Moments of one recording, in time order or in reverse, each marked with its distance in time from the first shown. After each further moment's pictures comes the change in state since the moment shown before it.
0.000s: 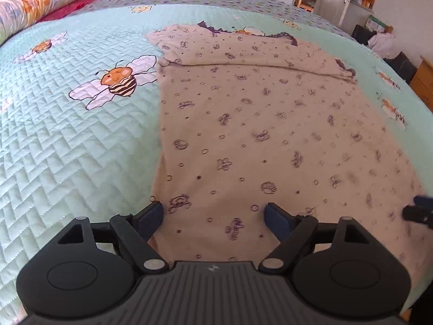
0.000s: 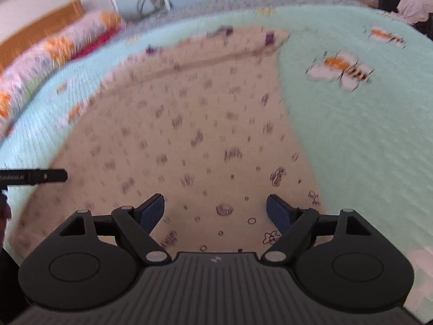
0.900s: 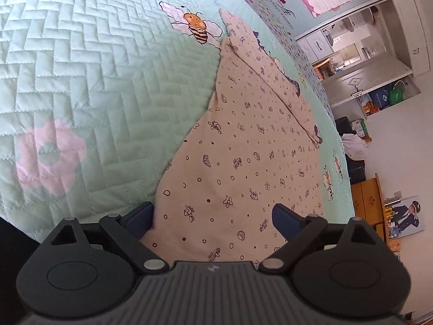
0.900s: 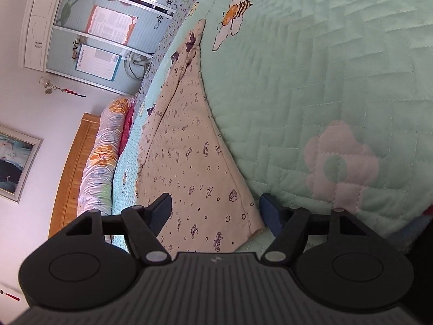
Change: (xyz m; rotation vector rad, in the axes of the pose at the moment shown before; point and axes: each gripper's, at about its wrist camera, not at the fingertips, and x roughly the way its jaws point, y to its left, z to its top) left arm -0.066 0.074 -0.072 -0.639 0.054 -0.357; right arm -0.044 -0.150 -0.066 0.766 0.000 0.472
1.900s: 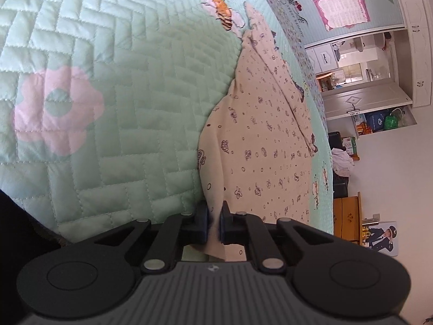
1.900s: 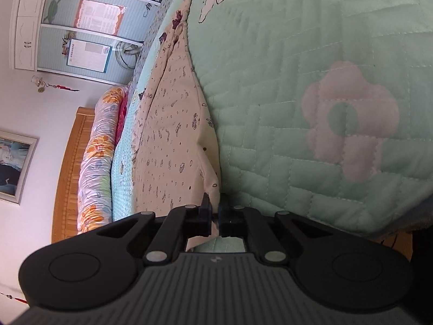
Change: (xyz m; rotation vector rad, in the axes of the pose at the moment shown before) left arm 0.004 0.042 -0.006 -0.180 0.042 -0.077; right arm 0.023 -0.014 -0.015 0.073 0.067 -0.004
